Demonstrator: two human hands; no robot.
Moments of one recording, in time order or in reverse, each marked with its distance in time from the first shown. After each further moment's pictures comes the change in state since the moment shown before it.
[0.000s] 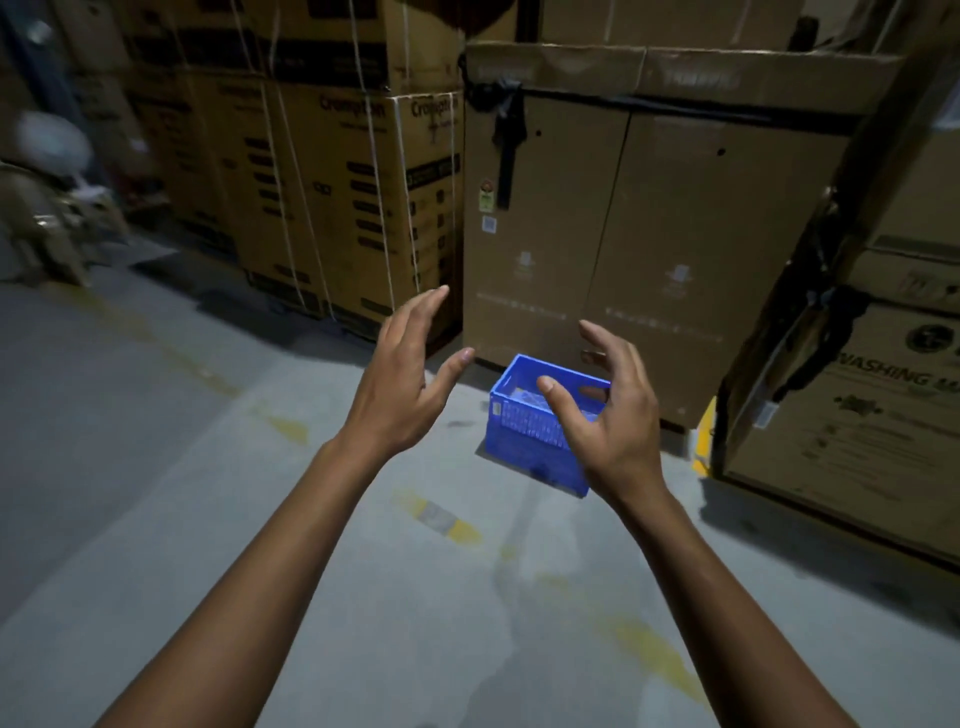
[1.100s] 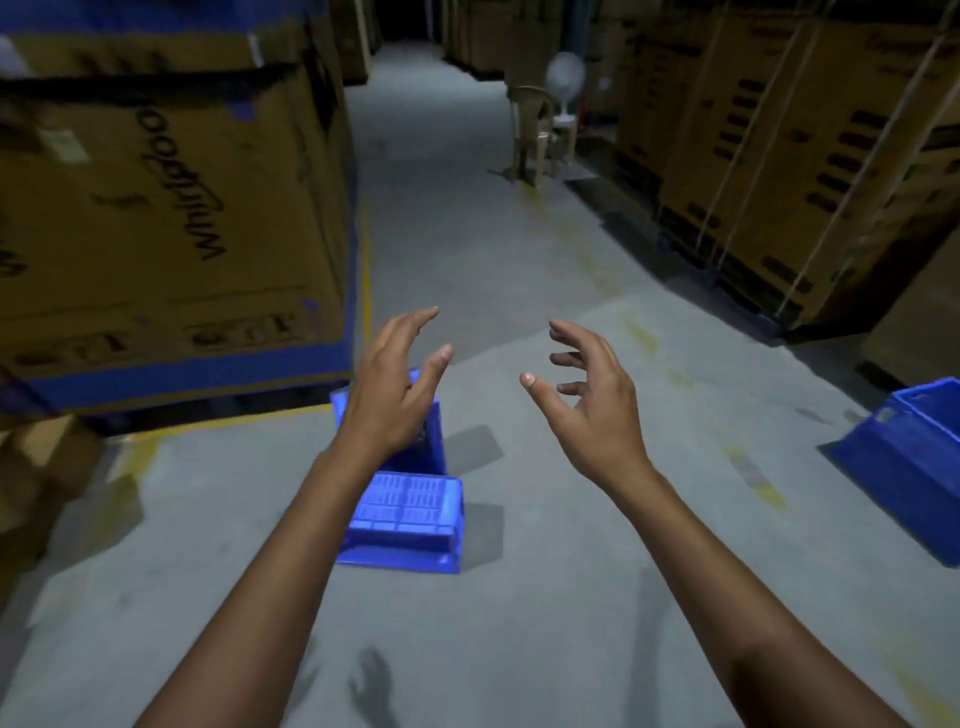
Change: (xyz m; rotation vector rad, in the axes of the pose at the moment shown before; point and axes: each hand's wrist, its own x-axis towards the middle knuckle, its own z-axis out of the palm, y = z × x) left_hand -0.594 0.091 -0.500 0.403 0.387 -0.587; right_hand -0.450 -0.453 0.115 0.558 -0.732 -0.178
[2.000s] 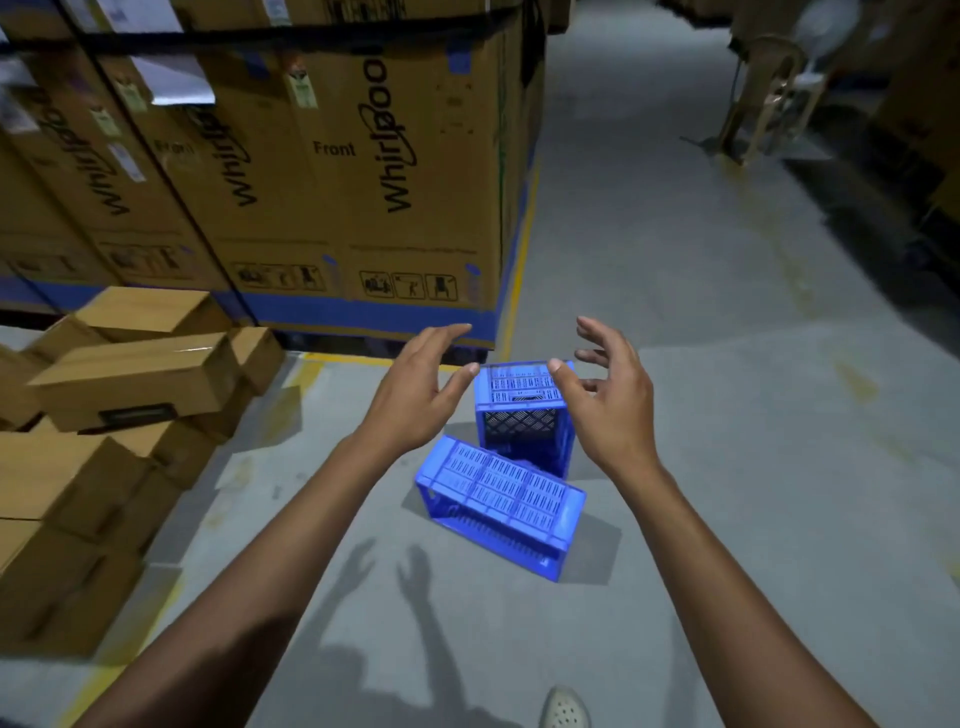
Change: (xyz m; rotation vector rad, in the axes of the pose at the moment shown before) left_hand 0.009 -0.164 -0.086 0.299 -0.027 -0.317; right_hand 0.083 0.019 0.218 0.218 -0.189 0.051
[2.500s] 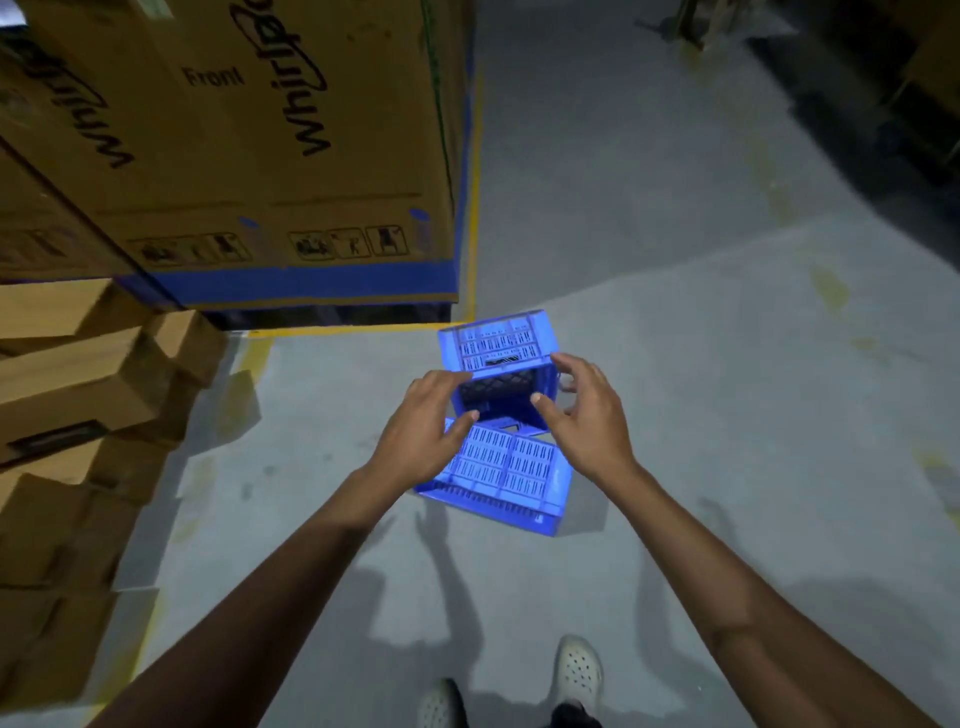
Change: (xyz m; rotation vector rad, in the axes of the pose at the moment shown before) left_hand 0.044 -0.095 0.124 0.019 -0.324 0.005; right_hand 0.023 0.152 0.056 -0.227 -0.138 0.206
